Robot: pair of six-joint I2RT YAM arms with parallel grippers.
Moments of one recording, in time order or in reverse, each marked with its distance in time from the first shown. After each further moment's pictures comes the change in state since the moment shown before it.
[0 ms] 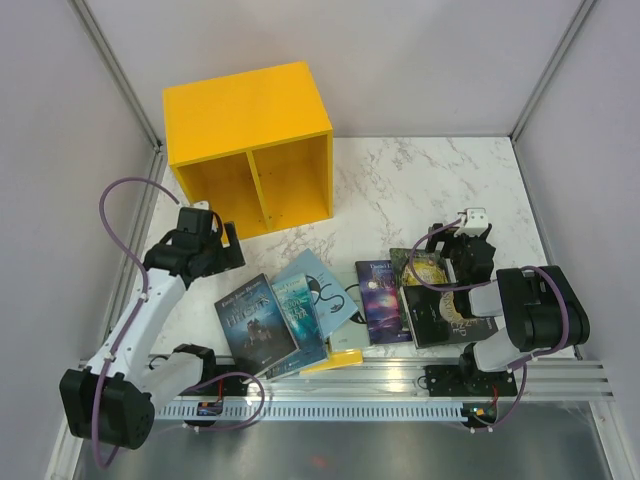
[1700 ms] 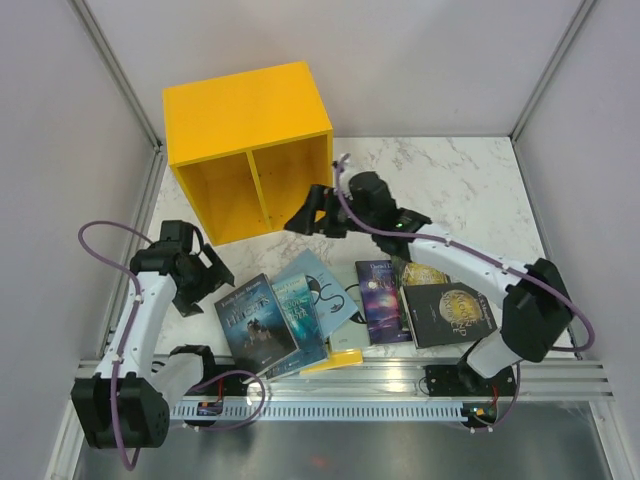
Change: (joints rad) left arm 0.188 -0.014 -0.018 -0.306 0.136 -0.261; right arm 0.650 -0.030 0.911 -1.190 -0.314 0.782
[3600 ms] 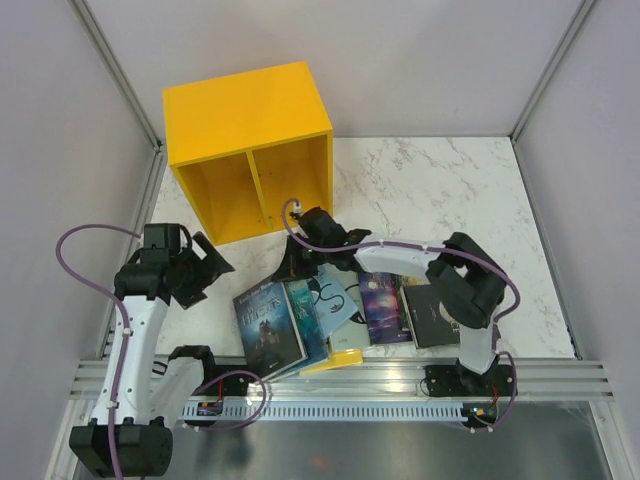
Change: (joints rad) left arm 0.024 -0.164 0.049 0.012 0.088 -0.053; right arm 0.216 0.429 0.149 -0.037 -0.083 0.055
